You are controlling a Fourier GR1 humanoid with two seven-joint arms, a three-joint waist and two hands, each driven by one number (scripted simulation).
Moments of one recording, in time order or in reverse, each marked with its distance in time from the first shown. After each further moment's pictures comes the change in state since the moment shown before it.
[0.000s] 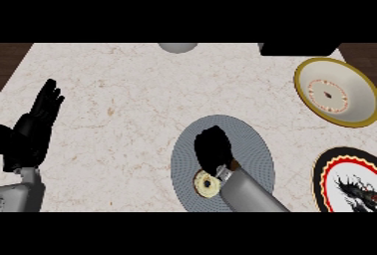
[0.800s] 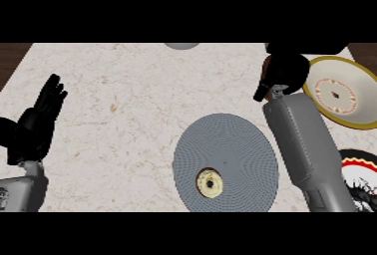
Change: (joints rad) left arm -0.042 0.000 0.000 0.040 -0.005 -0.008 -0.015; right arm -0.329 -0.049 -0.756 0.144 -0.173 -0.353 0.453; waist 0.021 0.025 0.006
